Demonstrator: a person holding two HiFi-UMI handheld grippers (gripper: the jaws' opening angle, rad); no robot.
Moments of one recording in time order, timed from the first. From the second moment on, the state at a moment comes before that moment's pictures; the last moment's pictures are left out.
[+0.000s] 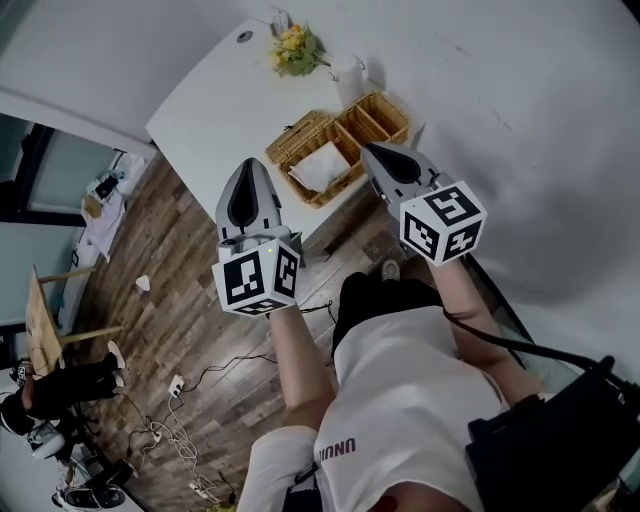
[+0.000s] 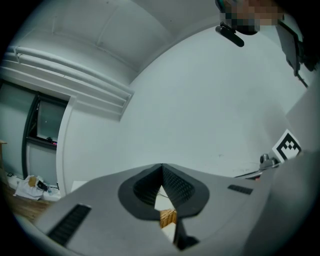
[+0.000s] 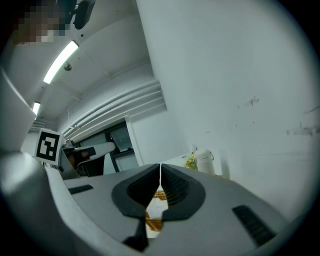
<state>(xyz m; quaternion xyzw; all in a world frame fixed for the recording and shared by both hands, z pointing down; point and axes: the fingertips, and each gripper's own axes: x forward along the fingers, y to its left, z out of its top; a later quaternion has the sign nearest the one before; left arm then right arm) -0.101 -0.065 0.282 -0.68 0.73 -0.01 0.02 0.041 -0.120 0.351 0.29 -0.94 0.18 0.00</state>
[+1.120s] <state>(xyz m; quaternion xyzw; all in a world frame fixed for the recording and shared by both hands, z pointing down) -0.137 -0.133 0.310 -0.73 0.68 -0.03 -0.01 -0.015 -0.172 0.408 0.30 -0.92 0.20 0.12</state>
